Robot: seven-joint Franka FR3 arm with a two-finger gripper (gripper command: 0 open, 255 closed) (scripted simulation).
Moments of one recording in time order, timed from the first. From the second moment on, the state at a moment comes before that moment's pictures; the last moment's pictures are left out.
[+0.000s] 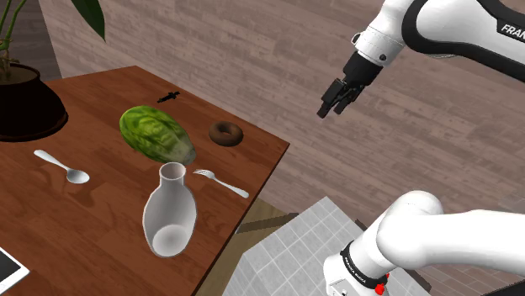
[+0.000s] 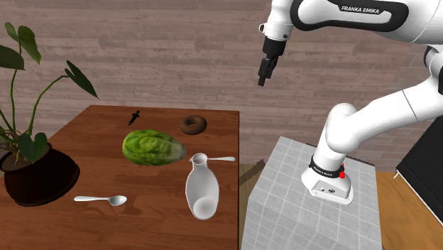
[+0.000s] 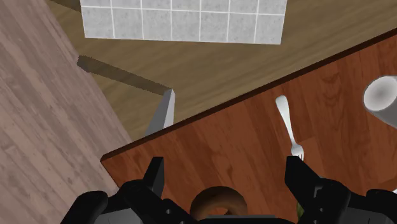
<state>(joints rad) 0.02 -0.83 0.02 -2.35 0.06 1.63 0.00</state>
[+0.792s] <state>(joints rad) 0.10 -0.55 0.07 -2.39 0.14 1.86 -0.04</state>
